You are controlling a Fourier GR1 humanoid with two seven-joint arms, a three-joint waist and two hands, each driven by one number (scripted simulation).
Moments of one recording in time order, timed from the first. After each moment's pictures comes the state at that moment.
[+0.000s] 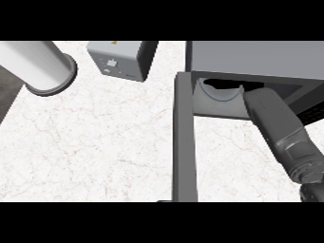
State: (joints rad) left arm 0.15 0.09 0.52 -2.03 0.49 -0.74 0.16; right arm -1.05 -0.19 -0.29 -0.14 0.34 -0.47 -0.73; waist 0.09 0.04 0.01
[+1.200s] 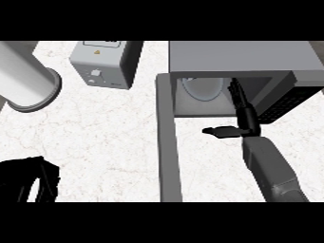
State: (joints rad) left arm 0.16 0.00 0.16 -2.11 0.36 -0.62 0.26; right arm -0.67 -0.09 -0.35 -0.31 0.17 0.01 -0.91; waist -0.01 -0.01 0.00
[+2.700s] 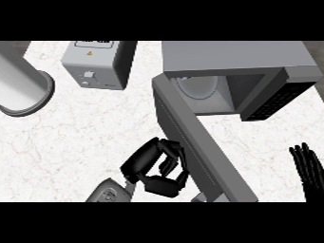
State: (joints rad) left arm -0.24 0.00 -0.52 -1.31 -0.18 -0.11 -0.23; right arm 0.27 -0.15 -0.18 -1.47 0.02 0.33 -0.74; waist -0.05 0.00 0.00
